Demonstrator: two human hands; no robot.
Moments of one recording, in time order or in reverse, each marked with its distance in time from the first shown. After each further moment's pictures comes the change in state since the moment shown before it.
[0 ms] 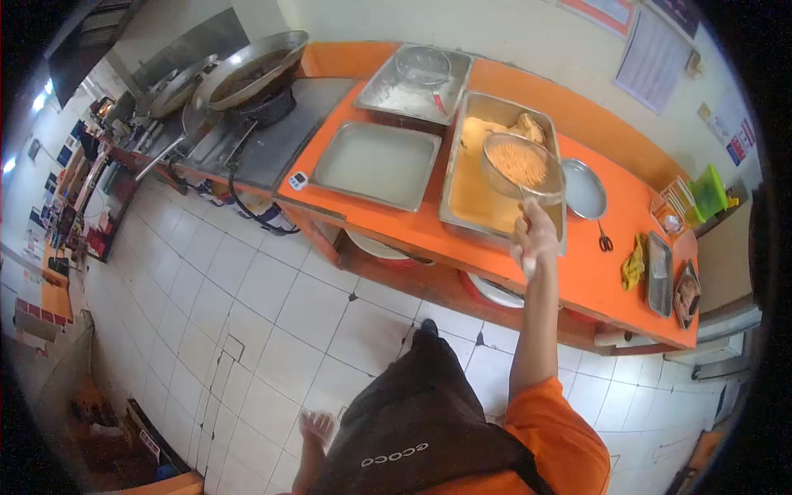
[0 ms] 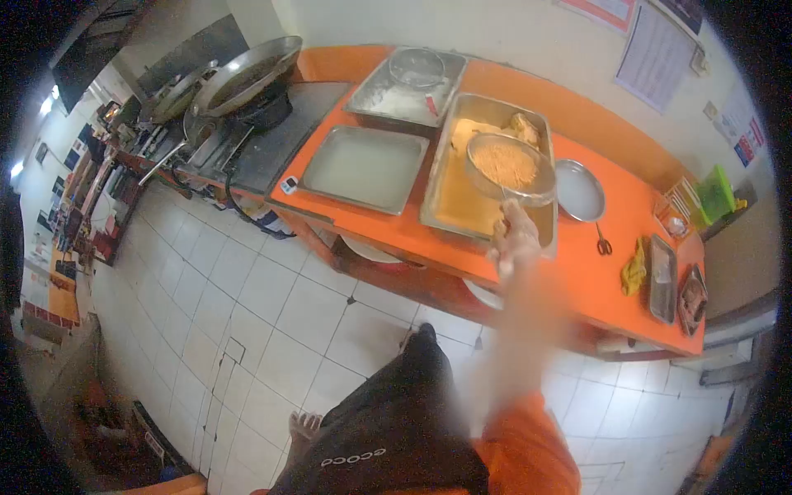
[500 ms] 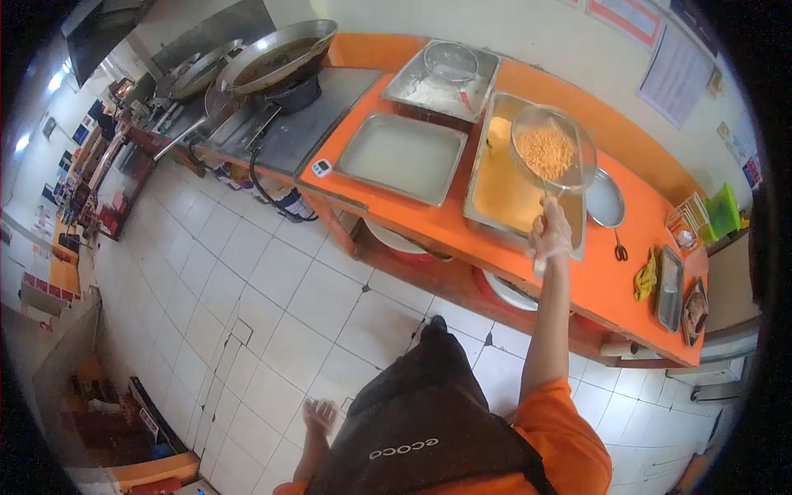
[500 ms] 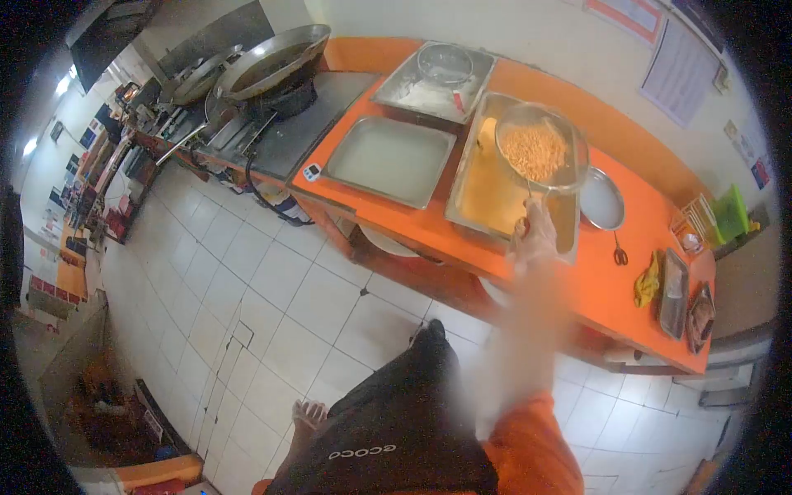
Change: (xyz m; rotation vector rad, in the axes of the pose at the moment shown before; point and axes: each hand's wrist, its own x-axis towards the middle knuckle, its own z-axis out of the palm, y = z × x) left_hand -0.018 0.002 -0.010 0.083 -0.034 0.056; right_hand 0.021 0.016 -0.003 -0.188 -0.064 -0.255
